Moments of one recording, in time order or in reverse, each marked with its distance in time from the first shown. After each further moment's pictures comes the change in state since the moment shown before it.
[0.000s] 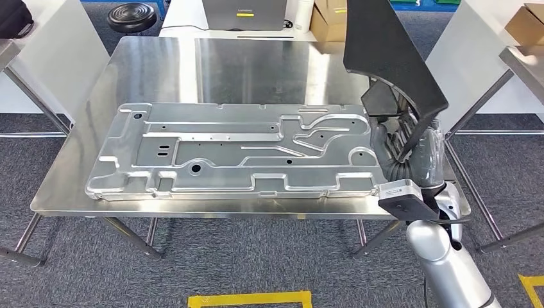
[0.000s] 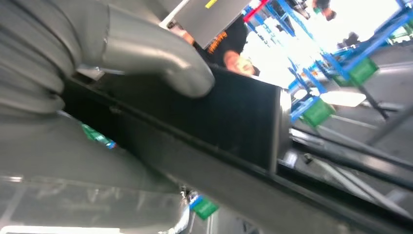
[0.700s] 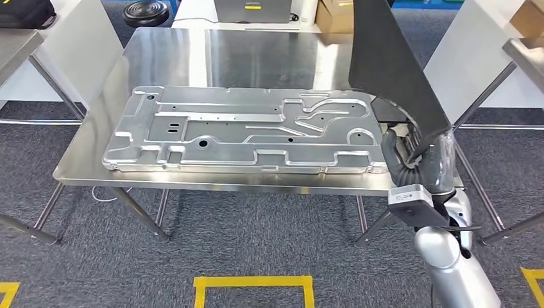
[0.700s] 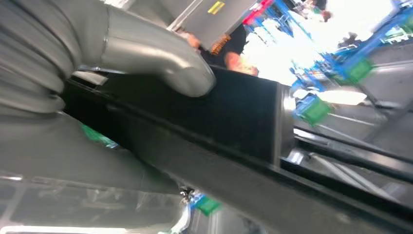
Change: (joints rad) left arm 0.005 0.001 -0.001 0.001 0.002 0.003 0.000; right arm 0.004 -0.003 0.000 0.003 -0.005 0.011 0.001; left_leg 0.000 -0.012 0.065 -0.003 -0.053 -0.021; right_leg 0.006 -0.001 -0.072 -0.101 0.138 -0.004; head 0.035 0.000
